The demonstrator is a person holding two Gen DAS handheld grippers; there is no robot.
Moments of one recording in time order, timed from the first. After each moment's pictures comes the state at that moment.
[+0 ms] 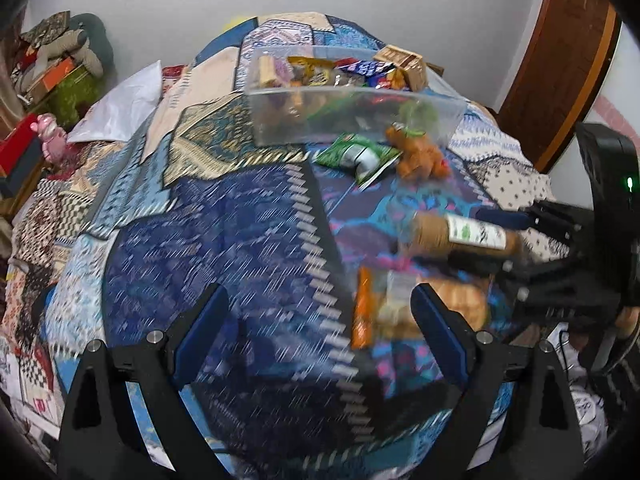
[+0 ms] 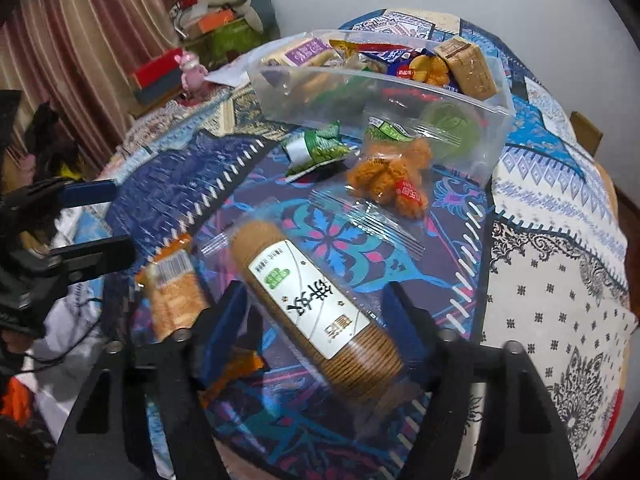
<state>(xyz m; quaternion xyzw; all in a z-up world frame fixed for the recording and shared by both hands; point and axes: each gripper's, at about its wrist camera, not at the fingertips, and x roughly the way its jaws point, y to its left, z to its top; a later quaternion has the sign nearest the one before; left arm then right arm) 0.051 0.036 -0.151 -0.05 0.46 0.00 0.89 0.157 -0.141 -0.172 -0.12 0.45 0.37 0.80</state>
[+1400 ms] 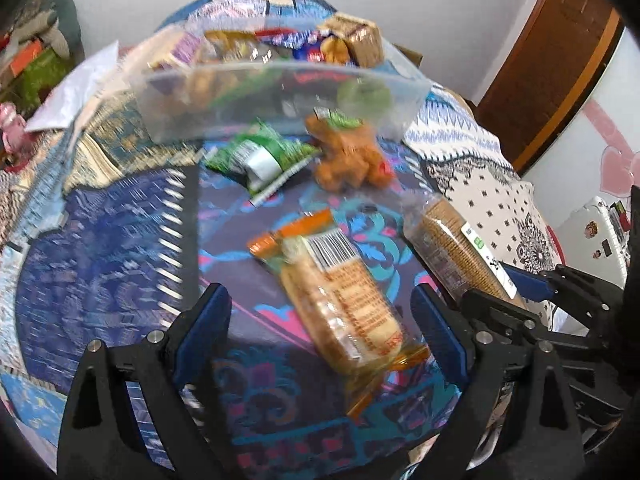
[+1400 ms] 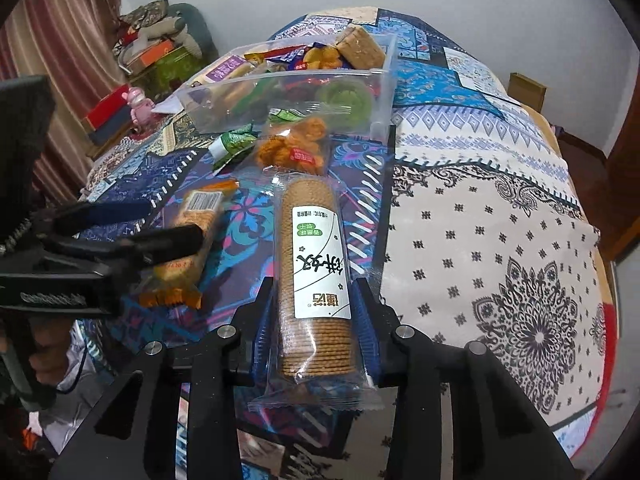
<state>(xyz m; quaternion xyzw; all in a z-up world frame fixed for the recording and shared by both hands) 0.129 -0.032 -0.174 -0.09 0.49 -0.05 0.86 0.142 -0.209 -0.166 -0.05 0.47 0.28 0.84</state>
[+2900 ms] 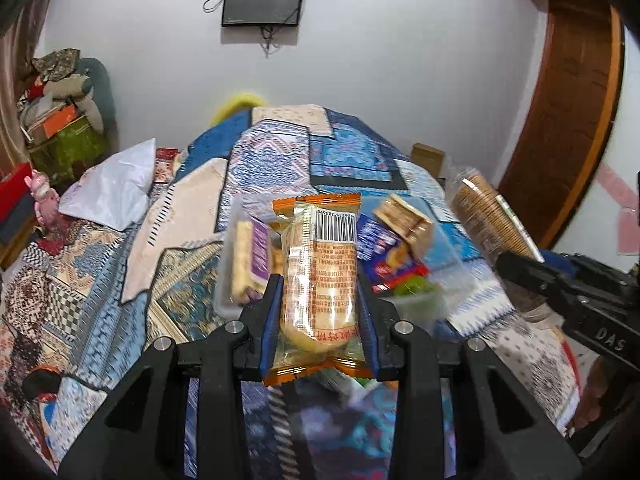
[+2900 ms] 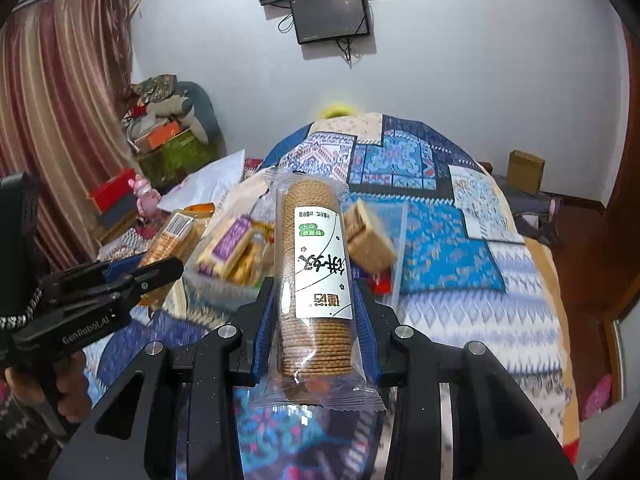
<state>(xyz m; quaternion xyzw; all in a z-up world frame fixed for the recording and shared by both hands) 0.196 0.042 -0.064 -0.07 0.34 0.01 0.94 0.228 -0.168 -0.064 -0.01 0.33 0.29 0.90</state>
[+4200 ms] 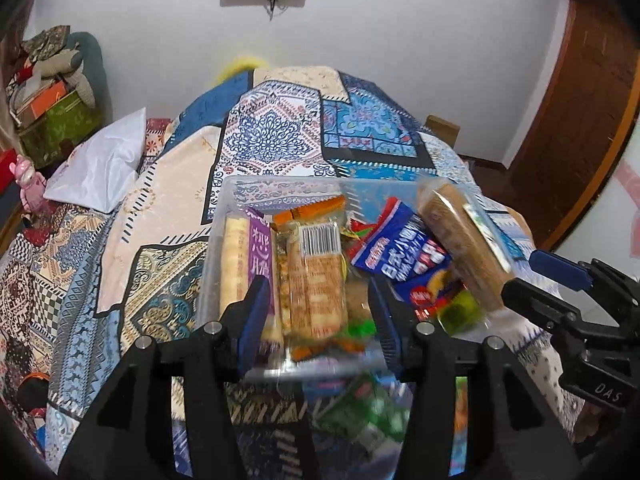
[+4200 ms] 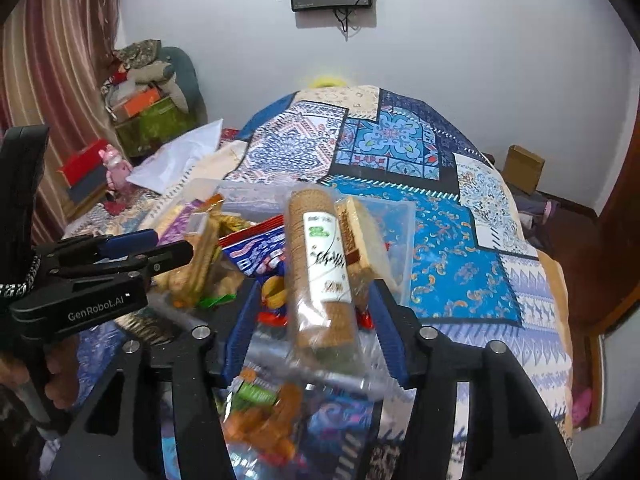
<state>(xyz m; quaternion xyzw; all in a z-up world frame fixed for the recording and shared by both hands) 0.263 0.059 -0.106 -0.07 0.39 0.01 0.92 0.281 -0.139 -0.095 -0.06 0.37 0.27 0.89</state>
